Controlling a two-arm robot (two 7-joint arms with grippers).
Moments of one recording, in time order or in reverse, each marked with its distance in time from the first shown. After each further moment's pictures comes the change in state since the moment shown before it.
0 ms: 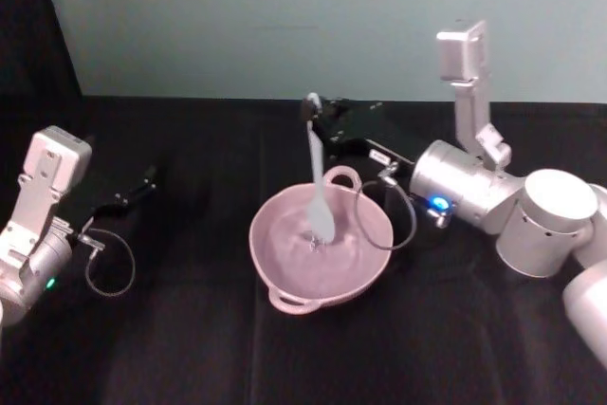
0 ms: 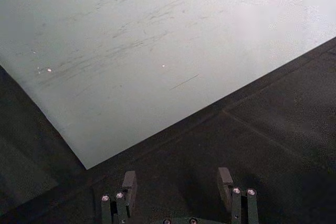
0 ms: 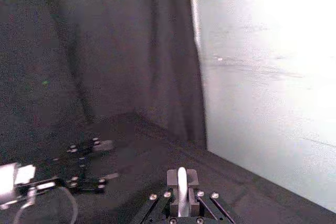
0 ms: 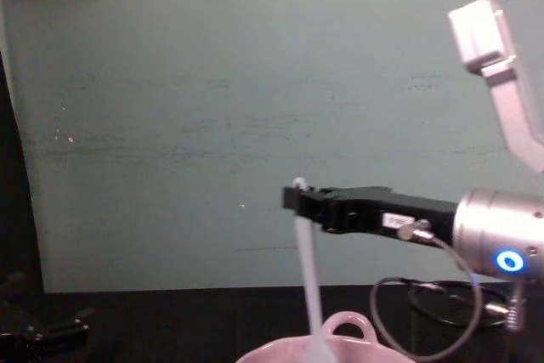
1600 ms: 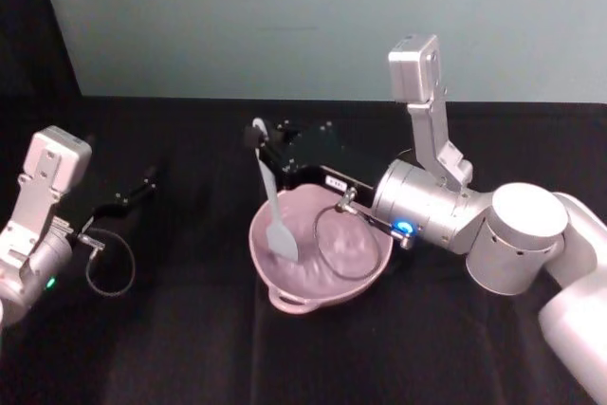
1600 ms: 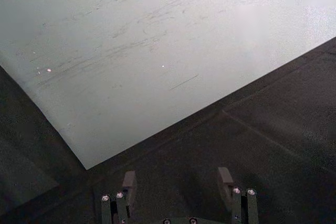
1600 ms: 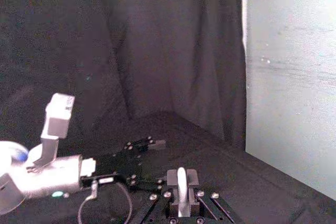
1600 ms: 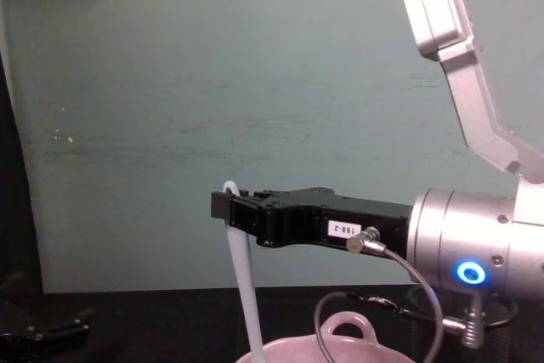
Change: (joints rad) left arm 0.000 0.000 0.000 0.000 0.000 0.000 0.000; right arm -0.037 -0.006 -0.066 -0.115 -0.012 0.031 0.020
